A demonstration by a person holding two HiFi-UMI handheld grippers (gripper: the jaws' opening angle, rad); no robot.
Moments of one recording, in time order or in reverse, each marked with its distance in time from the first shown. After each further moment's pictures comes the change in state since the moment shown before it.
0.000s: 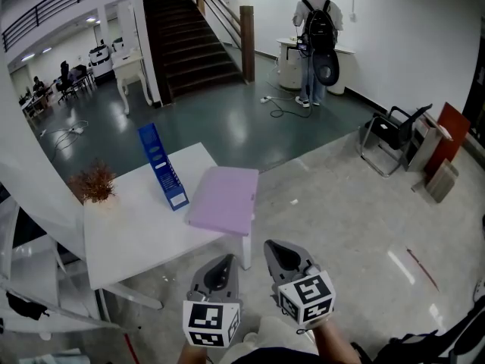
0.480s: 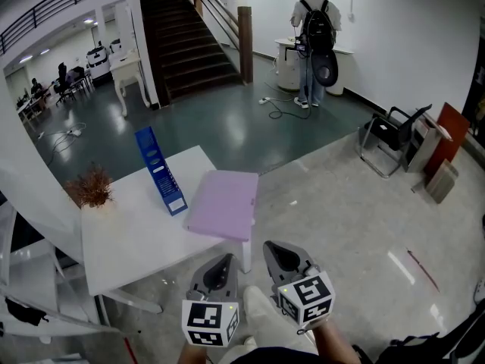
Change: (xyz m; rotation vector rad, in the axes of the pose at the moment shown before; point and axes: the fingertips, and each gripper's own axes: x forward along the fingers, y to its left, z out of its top) left arm 0.022 0.015 0.000 -0.008 -0.004 -0.007; right arm 0.021 -0.006 -0.003 0.008 0.004 0.016
